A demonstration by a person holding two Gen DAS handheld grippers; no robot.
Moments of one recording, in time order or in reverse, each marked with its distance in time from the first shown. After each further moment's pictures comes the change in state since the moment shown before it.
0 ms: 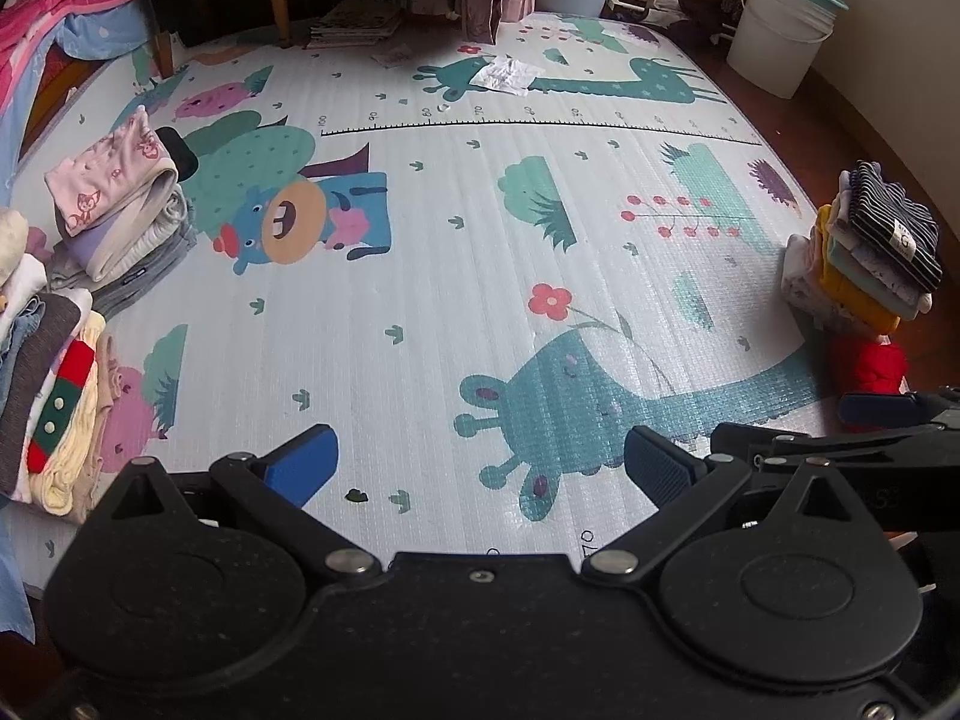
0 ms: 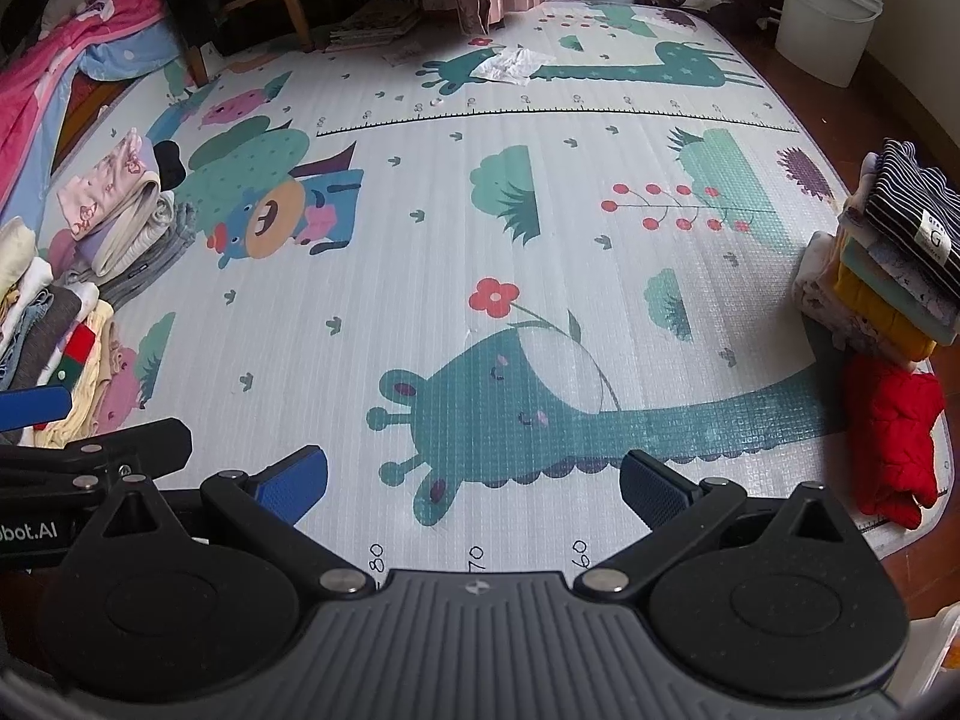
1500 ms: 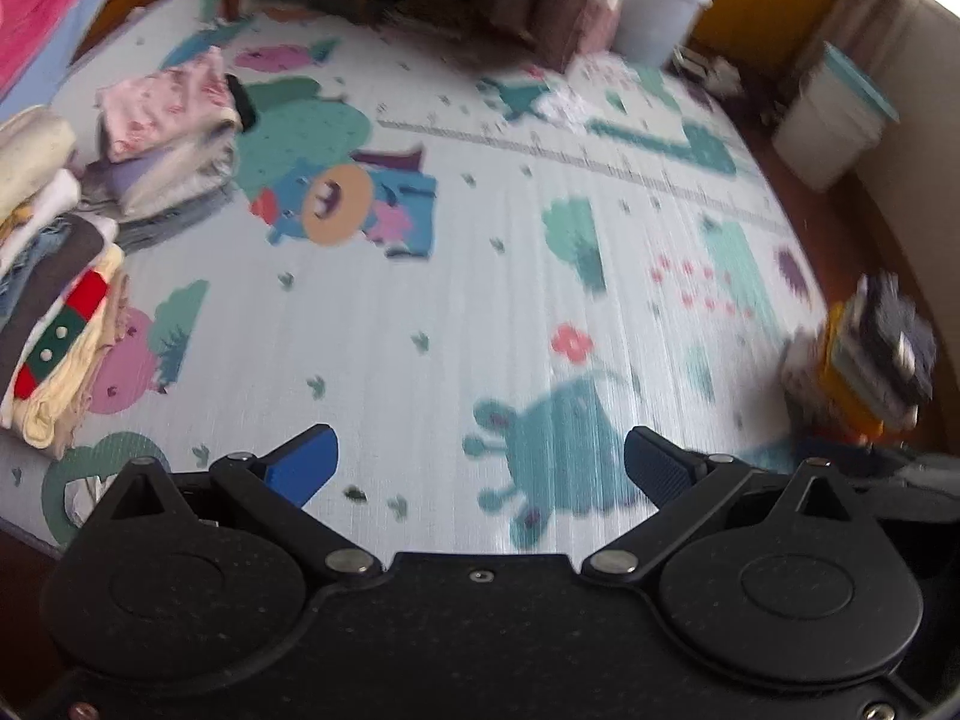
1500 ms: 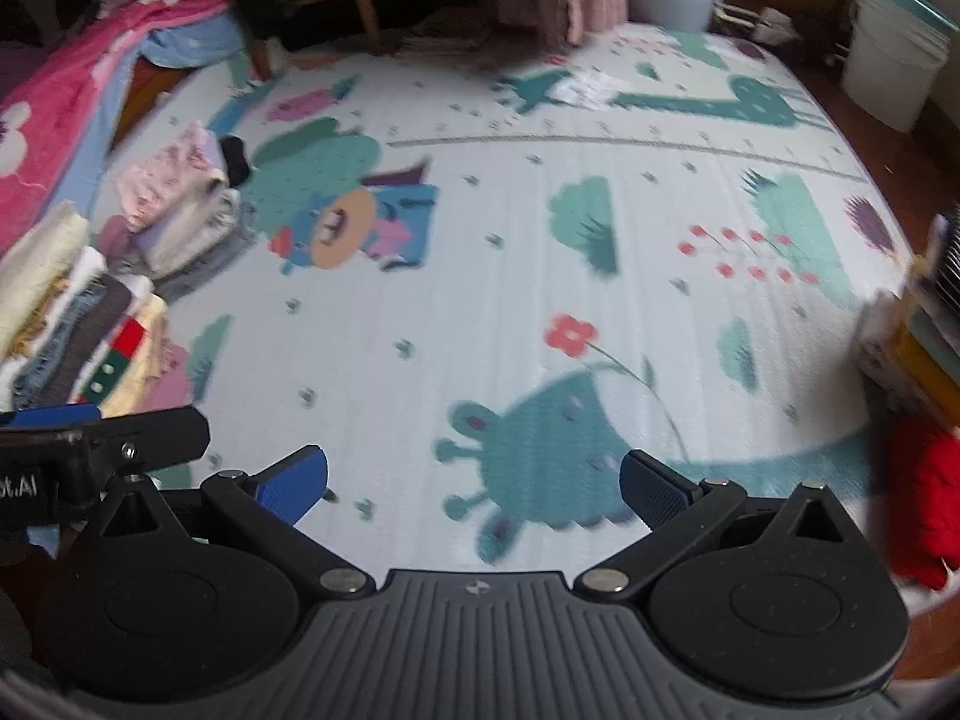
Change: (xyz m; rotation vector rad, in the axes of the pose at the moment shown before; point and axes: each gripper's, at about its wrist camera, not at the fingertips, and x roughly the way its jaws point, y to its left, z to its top) left arm -0.012 0.064 0.013 -0.246 -0.041 -0.040; right arm 0.006 0.052 0.031 -0.095 -0.030 0.097
